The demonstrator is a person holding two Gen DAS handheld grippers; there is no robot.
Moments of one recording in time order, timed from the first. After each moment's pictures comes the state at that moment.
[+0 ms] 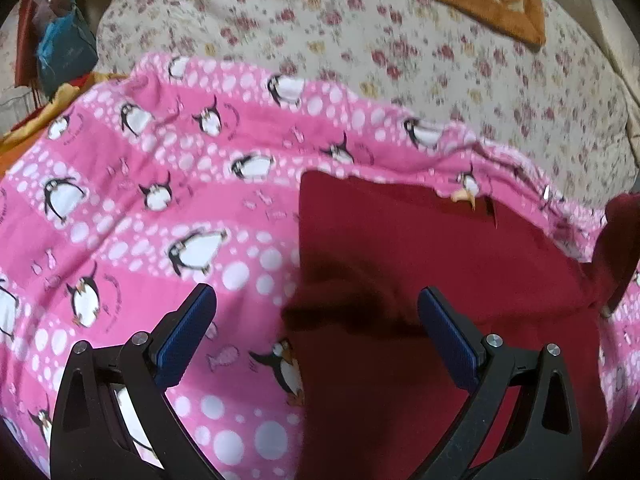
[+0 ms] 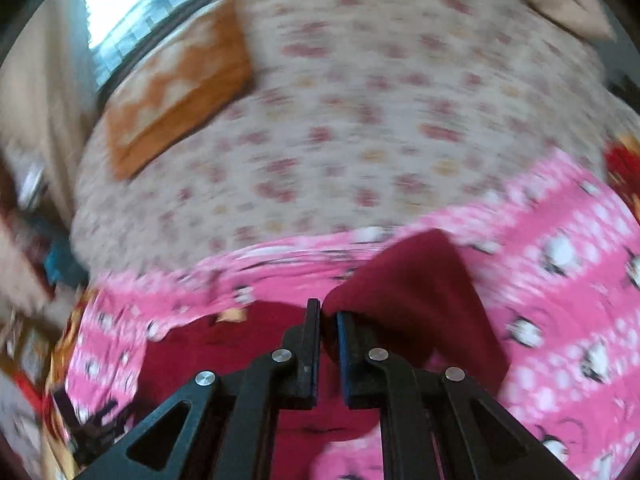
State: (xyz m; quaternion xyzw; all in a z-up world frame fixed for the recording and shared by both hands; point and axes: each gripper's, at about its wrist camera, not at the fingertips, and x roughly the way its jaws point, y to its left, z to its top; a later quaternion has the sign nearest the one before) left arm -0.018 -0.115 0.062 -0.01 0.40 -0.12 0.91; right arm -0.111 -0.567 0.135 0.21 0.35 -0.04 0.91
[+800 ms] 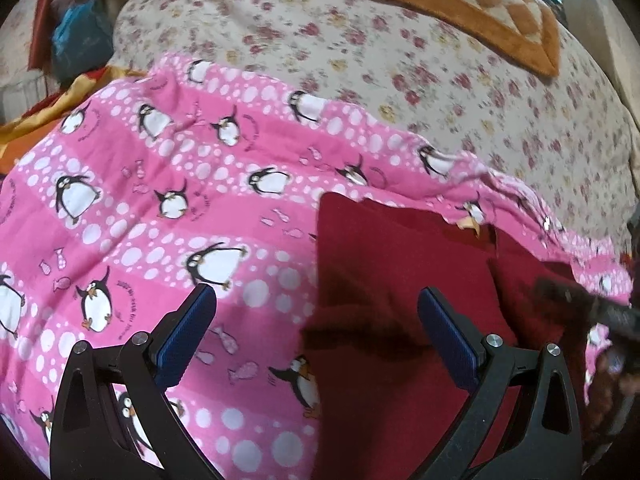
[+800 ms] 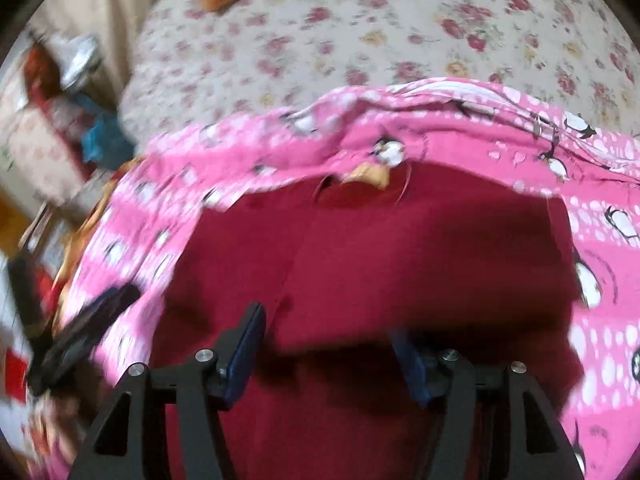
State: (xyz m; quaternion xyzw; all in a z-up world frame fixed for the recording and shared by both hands) left arm -0.008 -0.093 0.072 -0.05 0.40 -0.11 0.91; right arm -0.053 -0.411 0.038 0.18 0.45 0.08 0.87
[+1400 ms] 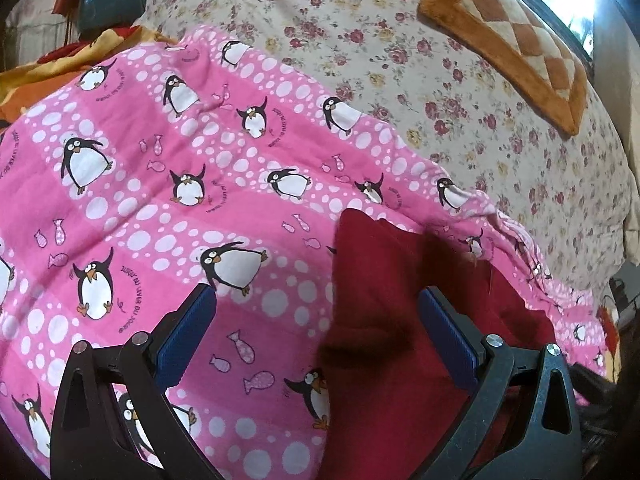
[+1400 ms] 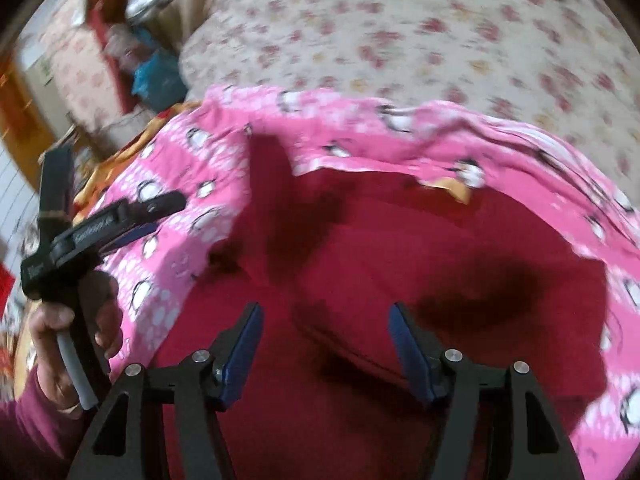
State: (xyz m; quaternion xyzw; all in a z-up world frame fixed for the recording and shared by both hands) left arm 0.004 -0.064 0.073 -0.14 0.41 -0.11 0.90; right arm -0.084 -0.353 0.056 0.07 0.45 0.16 0.88
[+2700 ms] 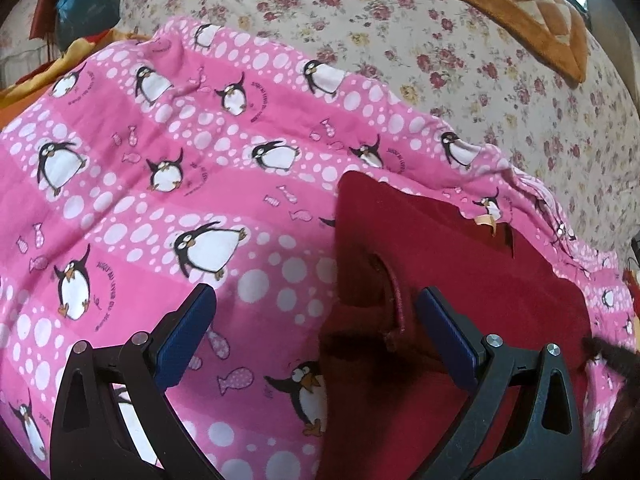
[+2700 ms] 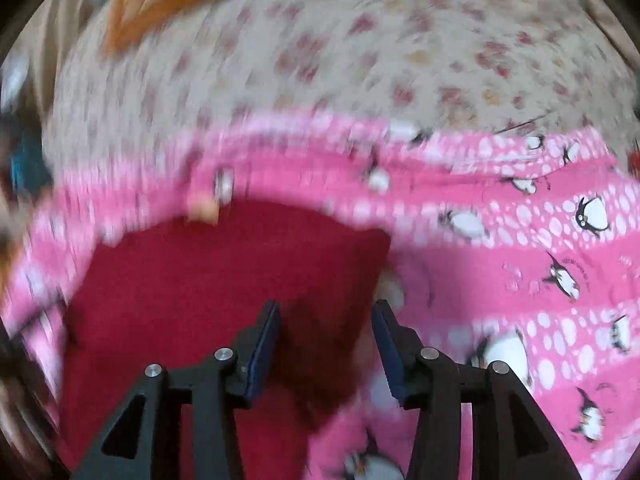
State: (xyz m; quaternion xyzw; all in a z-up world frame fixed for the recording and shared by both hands) left arm 0.012 -0.095 0.049 -0.07 0.44 -0.10 0.89; right arm -0.108 -0.504 0.031 0.08 0.49 -0.07 0.87
